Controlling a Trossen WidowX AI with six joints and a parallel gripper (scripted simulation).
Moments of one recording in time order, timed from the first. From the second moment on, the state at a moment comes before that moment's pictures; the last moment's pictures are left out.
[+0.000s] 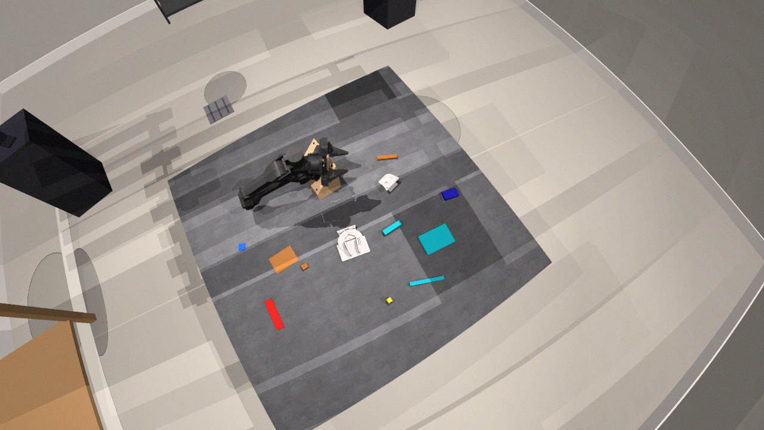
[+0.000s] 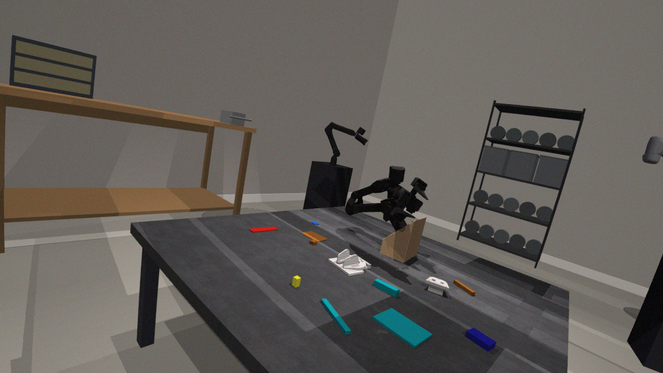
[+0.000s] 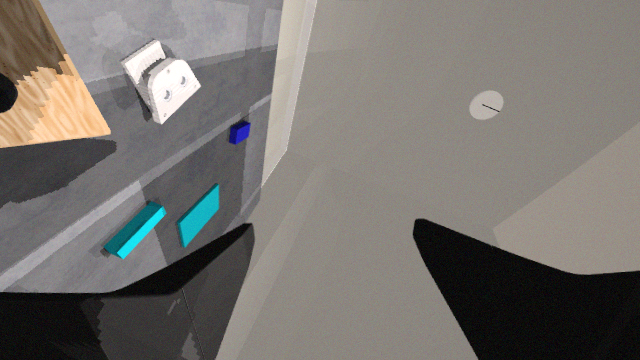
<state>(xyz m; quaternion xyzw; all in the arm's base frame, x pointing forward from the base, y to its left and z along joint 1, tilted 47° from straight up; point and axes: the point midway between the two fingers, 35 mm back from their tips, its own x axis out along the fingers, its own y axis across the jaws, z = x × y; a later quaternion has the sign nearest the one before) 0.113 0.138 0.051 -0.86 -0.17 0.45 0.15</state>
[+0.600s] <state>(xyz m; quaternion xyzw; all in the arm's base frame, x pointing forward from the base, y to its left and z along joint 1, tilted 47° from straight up) 0.118 0.139 0.055 -0.84 -0.08 0.48 0.22</state>
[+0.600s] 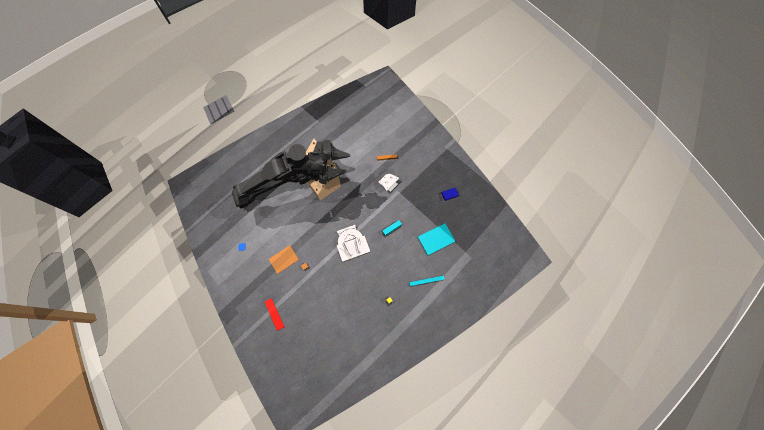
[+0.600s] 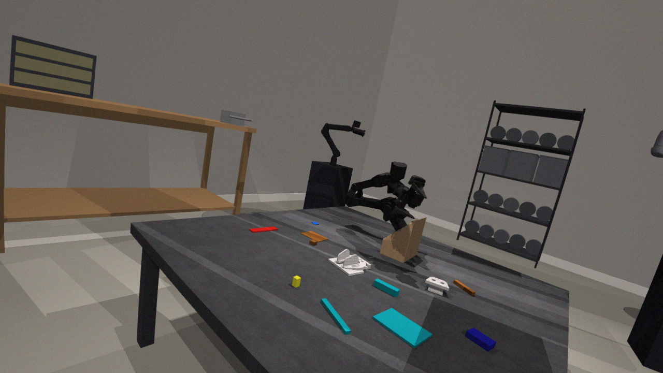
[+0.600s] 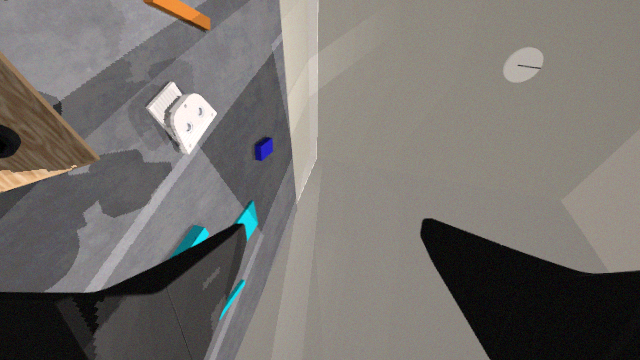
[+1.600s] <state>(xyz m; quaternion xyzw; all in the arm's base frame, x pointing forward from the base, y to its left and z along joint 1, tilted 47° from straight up) 0.138 0.153 0.060 -0.76 0.17 0.50 0.38</state>
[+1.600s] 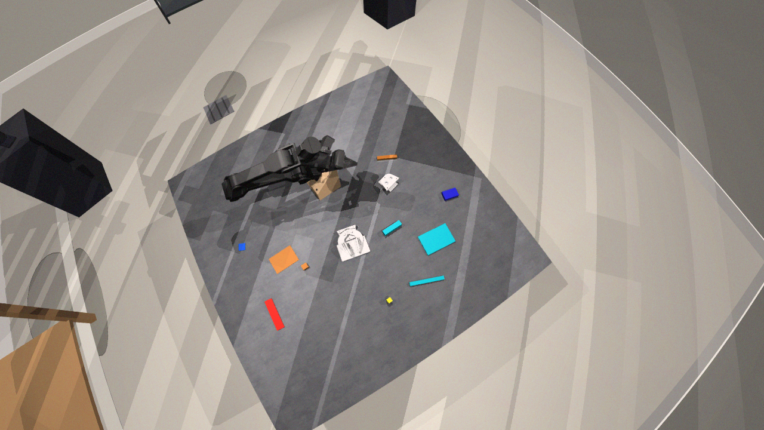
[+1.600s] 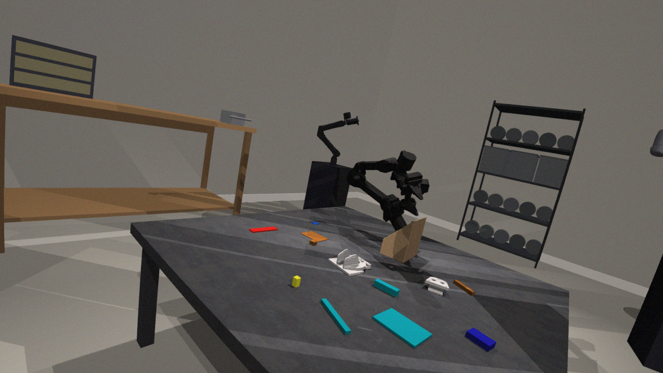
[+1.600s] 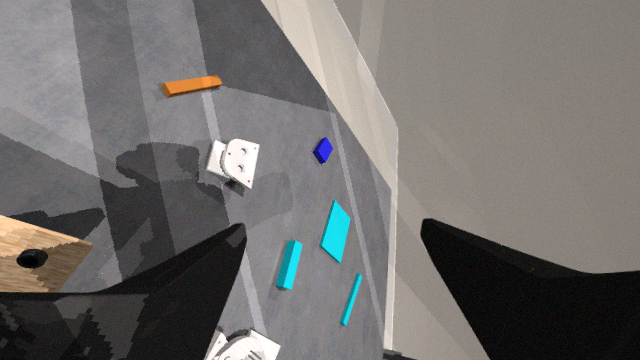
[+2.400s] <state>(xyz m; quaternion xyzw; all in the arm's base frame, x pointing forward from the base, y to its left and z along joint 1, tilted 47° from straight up) 0.160 0.171 0.045 -0.67 0.37 0.43 0.48</state>
